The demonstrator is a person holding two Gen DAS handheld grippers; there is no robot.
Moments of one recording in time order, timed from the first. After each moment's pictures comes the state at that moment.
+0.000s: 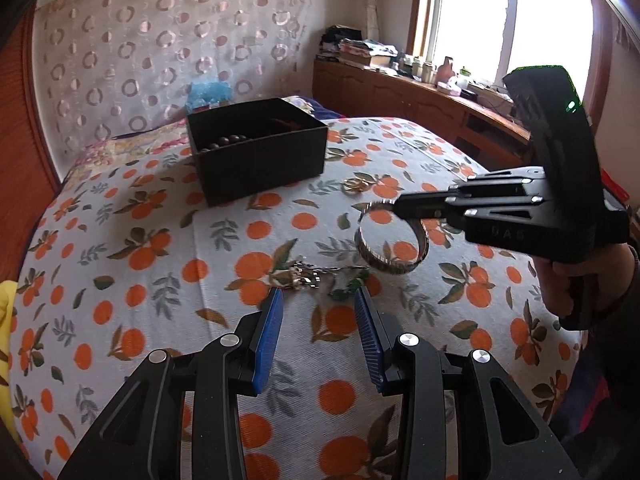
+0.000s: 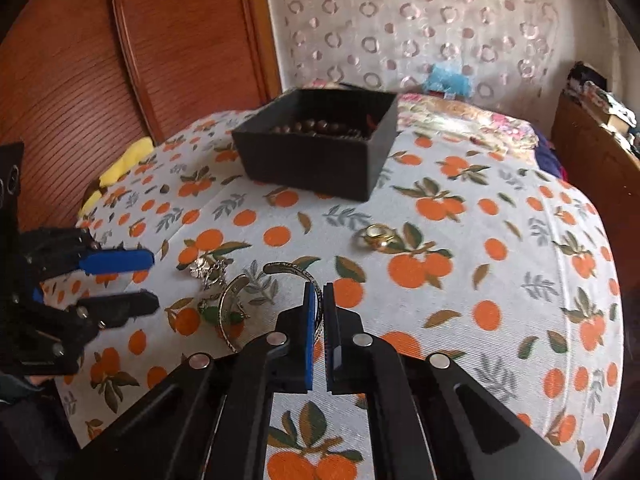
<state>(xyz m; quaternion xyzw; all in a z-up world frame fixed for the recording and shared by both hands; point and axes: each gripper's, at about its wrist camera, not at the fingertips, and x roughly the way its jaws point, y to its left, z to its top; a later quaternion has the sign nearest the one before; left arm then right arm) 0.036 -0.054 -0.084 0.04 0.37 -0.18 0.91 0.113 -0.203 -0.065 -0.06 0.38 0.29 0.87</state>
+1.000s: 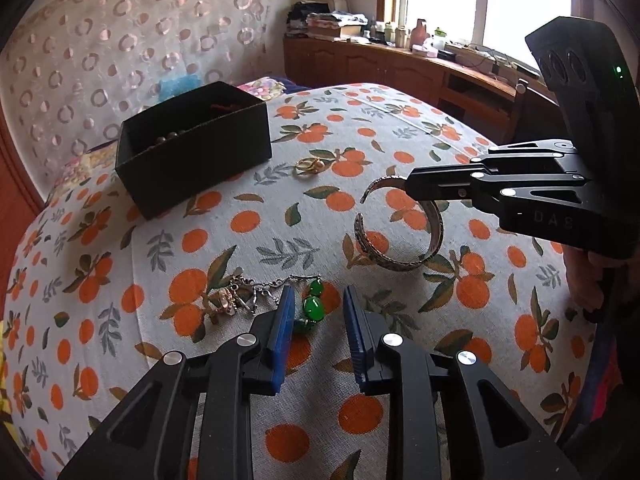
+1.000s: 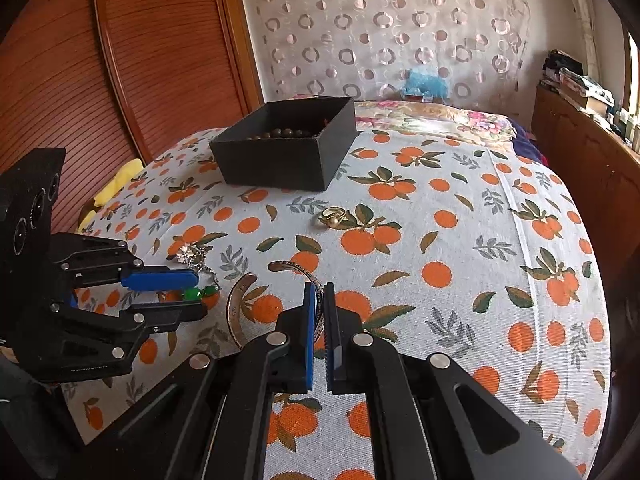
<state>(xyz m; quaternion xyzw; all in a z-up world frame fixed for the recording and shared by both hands) 0.057 -0.099 -0.104 0.10 0.40 -0.21 0.88 0.098 -0.240 -0.069 -0.04 0.38 0.27 0.88</state>
